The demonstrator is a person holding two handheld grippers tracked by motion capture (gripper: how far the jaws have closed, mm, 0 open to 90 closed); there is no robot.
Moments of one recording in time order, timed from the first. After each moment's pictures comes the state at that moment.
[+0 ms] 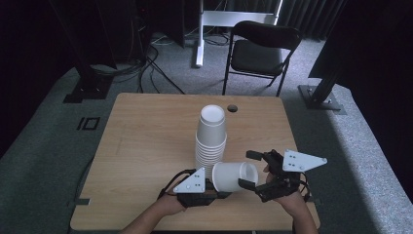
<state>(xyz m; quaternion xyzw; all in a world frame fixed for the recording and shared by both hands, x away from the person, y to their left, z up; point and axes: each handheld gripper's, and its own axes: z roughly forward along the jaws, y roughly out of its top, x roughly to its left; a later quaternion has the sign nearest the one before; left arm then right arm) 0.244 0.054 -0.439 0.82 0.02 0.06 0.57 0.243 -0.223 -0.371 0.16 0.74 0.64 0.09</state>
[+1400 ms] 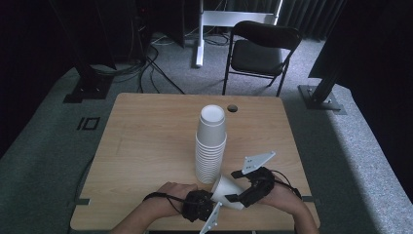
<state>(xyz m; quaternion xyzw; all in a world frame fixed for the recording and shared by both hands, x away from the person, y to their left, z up) 0.212 0.030 -0.478 0.90 -0.20 0.33 0.20 0.271 -0.181 -0.425 0.18 0.90 0.40 -0.01</state>
